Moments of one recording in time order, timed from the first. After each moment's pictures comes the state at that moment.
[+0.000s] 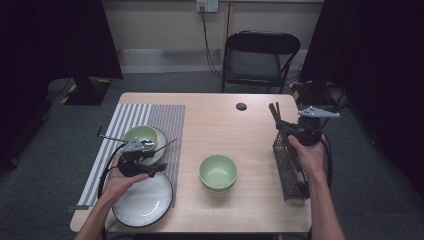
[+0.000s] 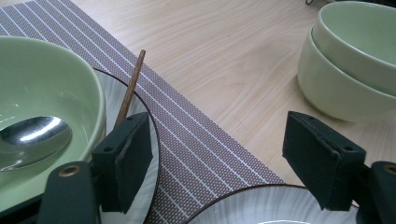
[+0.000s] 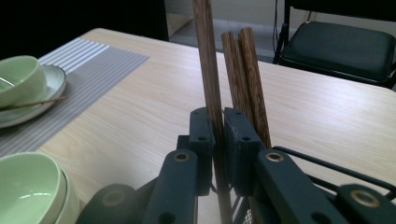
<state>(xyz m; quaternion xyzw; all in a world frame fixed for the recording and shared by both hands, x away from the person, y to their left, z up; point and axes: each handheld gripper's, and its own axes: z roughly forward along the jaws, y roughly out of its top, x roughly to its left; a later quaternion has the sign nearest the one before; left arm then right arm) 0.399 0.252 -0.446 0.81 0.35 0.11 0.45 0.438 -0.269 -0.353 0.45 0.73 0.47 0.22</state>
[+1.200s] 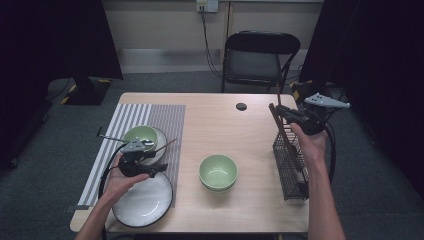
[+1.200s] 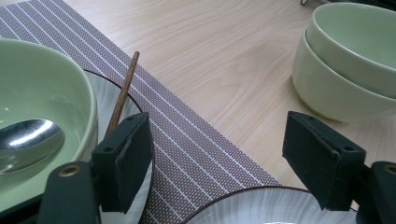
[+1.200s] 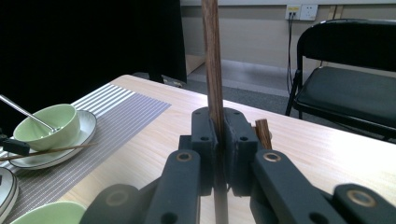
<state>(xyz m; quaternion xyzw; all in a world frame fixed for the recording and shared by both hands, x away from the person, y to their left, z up) 0.399 0.250 -0.446 0.81 0.35 0.11 0.45 0.442 -0.263 -0.313 0.41 0.70 0.54 0.23</state>
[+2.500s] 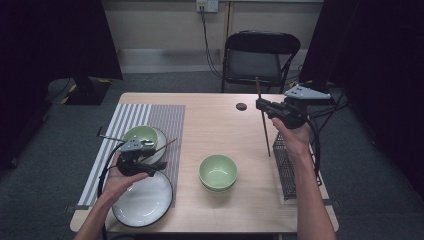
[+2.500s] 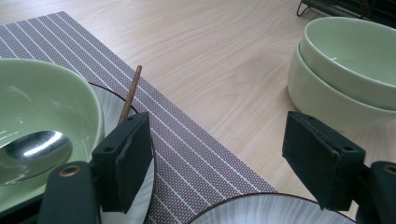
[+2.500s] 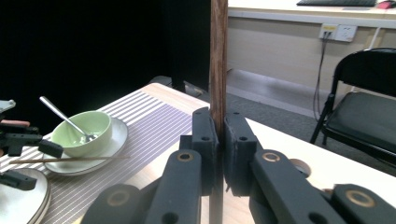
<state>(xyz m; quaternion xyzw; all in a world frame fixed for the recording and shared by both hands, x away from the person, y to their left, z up) 0.396 0.251 -0.437 0.81 0.34 0.12 0.46 0.444 -0.210 -0.293 0.35 0.72 0.56 0.22</state>
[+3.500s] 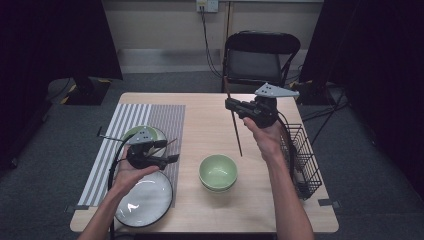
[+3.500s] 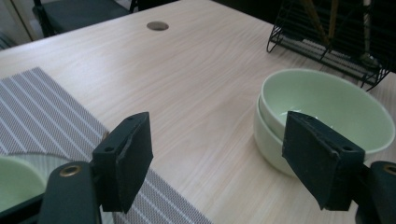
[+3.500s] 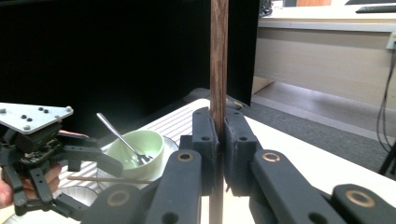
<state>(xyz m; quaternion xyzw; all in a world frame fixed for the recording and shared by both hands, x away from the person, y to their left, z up) 0.402 0.213 -0.400 0.80 0.30 0.12 0.50 0.446 -0.141 -0.291 0.30 0.72 0.60 0.17</state>
